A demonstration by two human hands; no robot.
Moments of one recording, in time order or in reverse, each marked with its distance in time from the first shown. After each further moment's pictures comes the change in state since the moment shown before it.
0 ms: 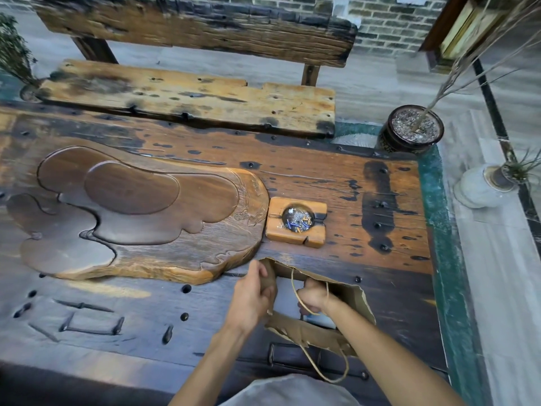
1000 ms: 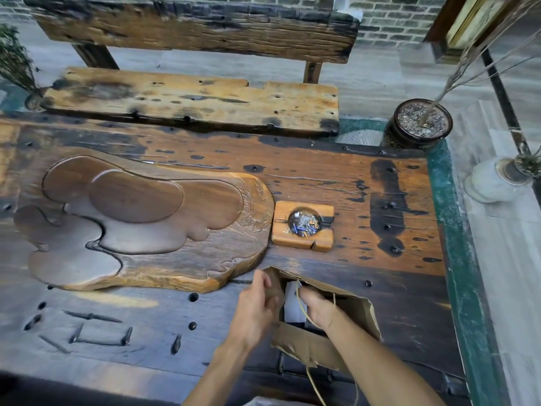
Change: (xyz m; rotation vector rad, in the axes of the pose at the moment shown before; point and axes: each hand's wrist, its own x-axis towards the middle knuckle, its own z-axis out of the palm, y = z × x) left_hand 0.005 -0.012 -0.002 0.012 -0.008 0.048; right_hand -0.003 -0.020 0.022 0.738 -0.076 0.068
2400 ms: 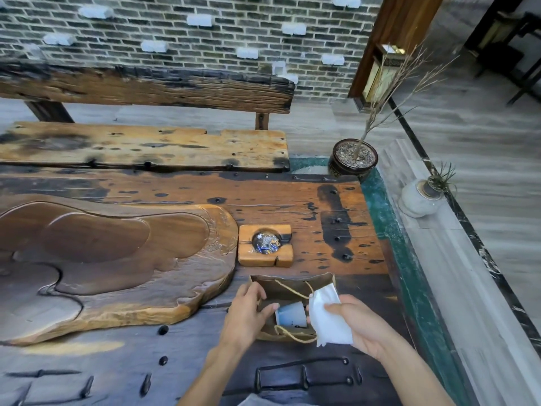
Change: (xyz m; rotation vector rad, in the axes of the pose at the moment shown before) left_hand -0.017 0.030 0.019 0.102 -0.053 0.164; right_hand -0.166 0.029 -0.111 0.074 0.060 -0.317
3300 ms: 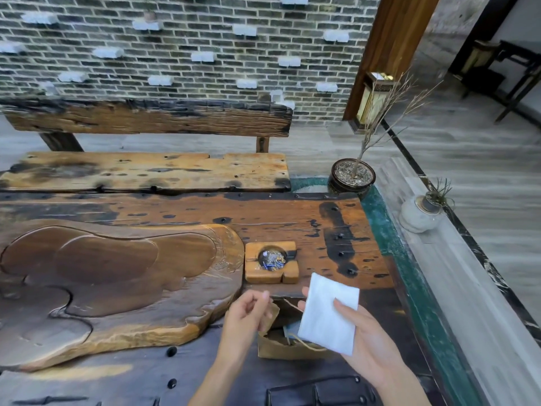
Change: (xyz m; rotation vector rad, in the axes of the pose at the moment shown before) left_hand -0.036 0.036 -0.056 -0.723 0.061 -0.024; right_hand -0.082 -0.016 0.045 0.648 -0.314 -0.249
